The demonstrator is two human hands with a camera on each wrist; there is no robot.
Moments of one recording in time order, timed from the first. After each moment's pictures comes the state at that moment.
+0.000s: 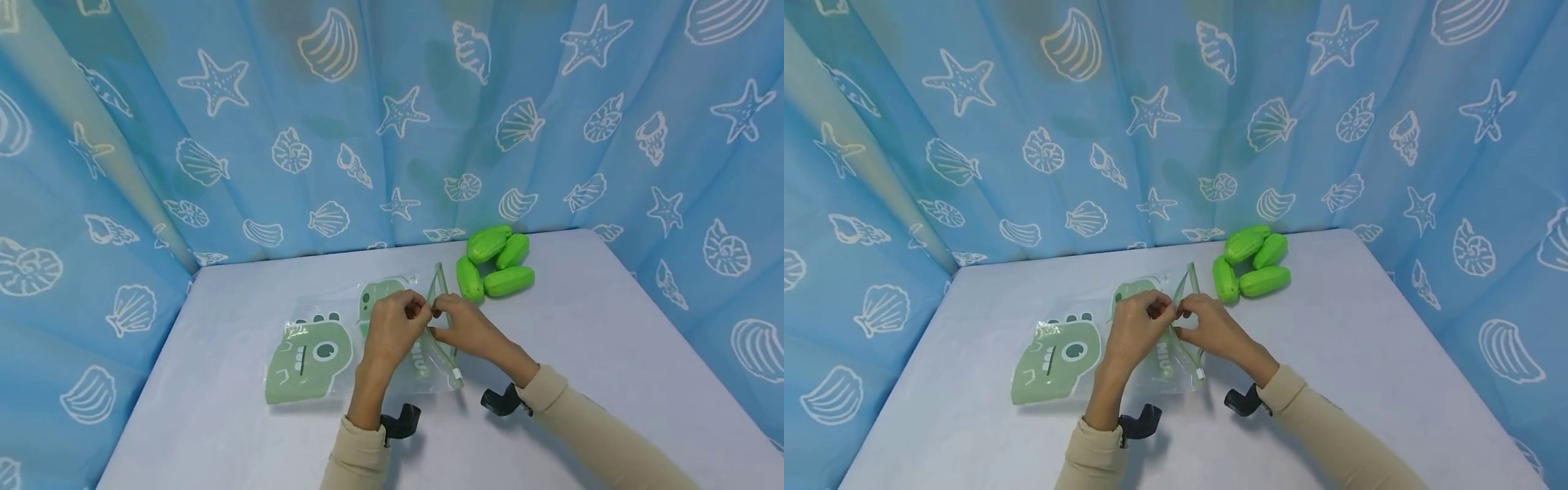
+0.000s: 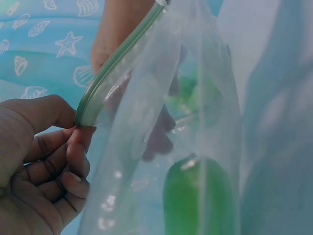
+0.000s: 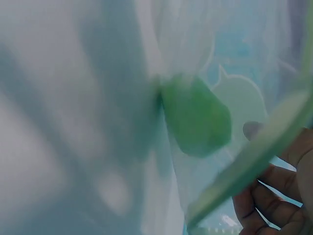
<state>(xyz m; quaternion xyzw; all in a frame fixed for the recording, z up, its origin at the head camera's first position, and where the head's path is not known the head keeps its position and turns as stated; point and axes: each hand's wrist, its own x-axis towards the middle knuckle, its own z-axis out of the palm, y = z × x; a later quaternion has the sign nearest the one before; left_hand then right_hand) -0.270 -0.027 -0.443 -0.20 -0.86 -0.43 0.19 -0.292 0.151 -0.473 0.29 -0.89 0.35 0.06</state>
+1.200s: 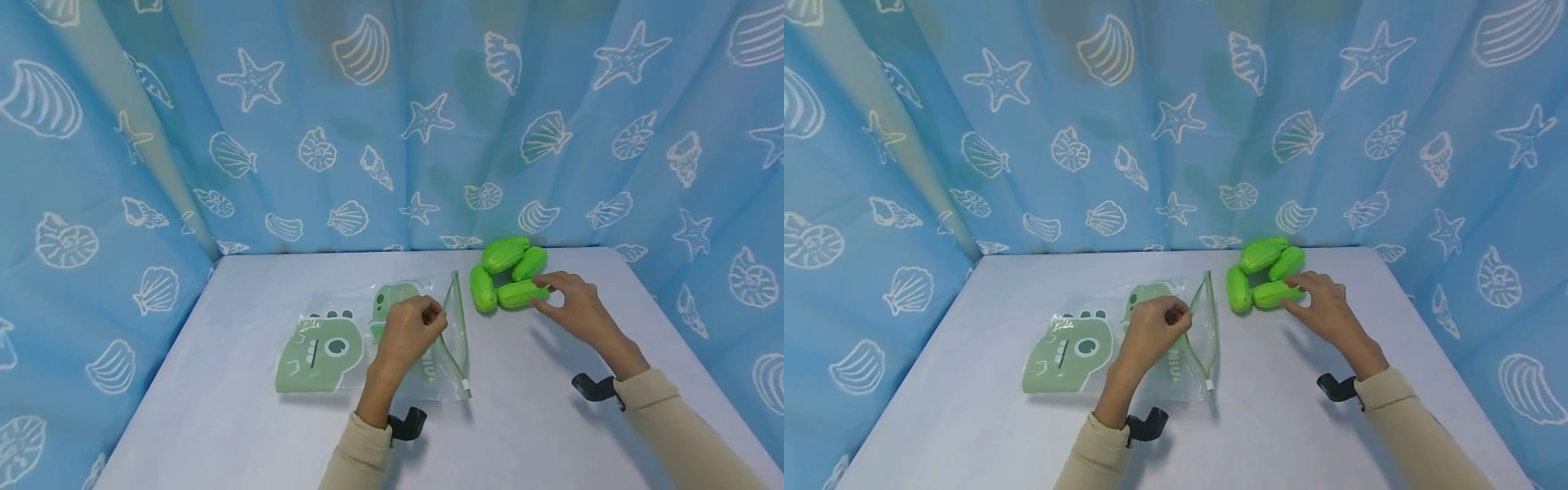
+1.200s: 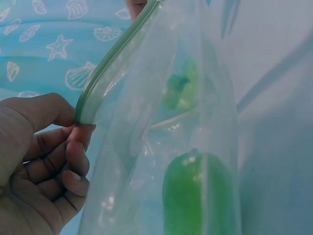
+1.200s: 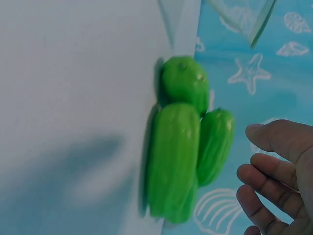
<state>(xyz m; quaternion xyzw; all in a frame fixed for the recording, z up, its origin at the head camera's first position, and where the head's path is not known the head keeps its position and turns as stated) -0.272 -0.026 -0.448 -0.21 -0.87 -0.40 0.19 -0.321 0.294 -0.459 0.19 -0.94 0.25 0.15</state>
